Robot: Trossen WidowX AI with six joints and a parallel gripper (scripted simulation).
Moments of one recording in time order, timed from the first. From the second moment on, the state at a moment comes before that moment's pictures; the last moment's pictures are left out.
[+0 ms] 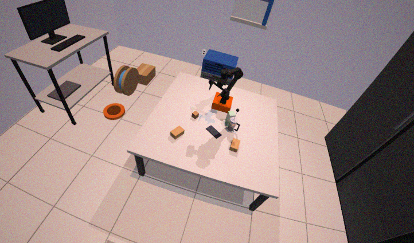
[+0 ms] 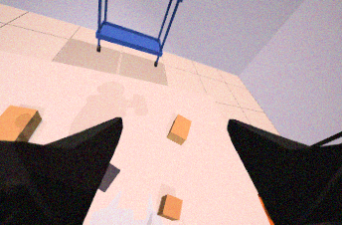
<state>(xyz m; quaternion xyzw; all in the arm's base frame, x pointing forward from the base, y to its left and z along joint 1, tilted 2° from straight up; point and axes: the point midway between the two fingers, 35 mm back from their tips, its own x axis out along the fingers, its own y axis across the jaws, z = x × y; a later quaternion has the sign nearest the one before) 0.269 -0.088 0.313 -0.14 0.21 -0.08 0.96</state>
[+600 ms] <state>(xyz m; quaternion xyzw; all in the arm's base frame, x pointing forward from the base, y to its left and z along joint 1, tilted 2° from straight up) 0.233 0.111 0.294 -0.06 0.23 0.24 0.94</state>
